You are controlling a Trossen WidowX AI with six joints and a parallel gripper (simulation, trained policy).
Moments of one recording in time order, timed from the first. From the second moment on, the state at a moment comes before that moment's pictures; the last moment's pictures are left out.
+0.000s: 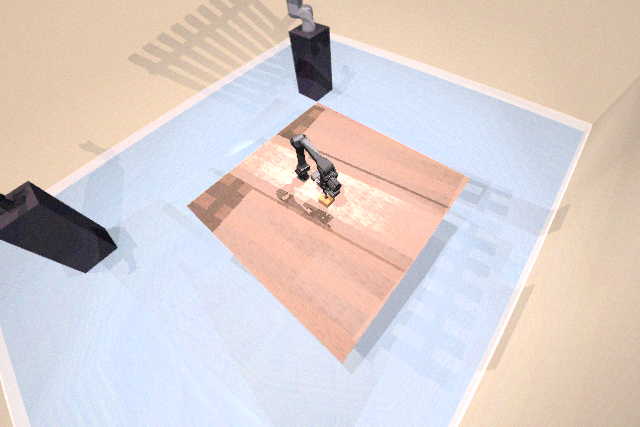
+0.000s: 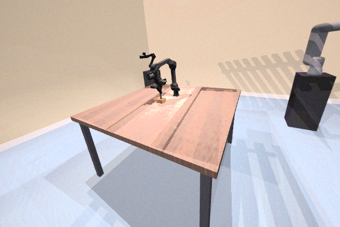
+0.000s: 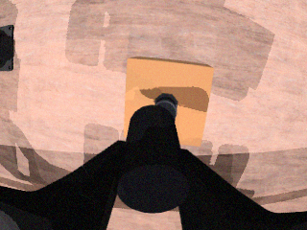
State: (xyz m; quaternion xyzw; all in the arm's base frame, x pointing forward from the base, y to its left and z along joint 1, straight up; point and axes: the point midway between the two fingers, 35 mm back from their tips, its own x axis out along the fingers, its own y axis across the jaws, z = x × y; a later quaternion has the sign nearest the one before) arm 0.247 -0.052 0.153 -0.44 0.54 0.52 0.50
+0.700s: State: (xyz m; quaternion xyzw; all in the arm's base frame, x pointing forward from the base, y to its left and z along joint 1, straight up) arm 0.245 -0.051 0.143 -0.45 0.53 0.52 0.49
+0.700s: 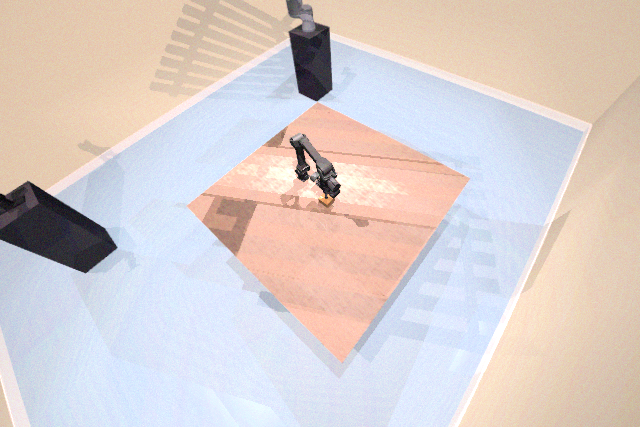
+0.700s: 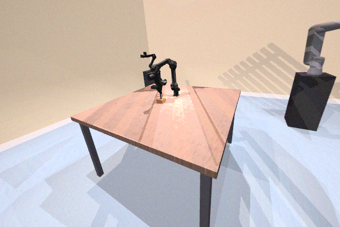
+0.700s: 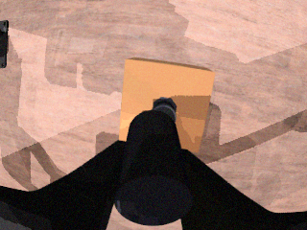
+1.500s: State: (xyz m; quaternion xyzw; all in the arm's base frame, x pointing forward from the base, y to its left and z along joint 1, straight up) arm 0.245 -0.051 0.134 -0.45 0.52 0.53 0.49
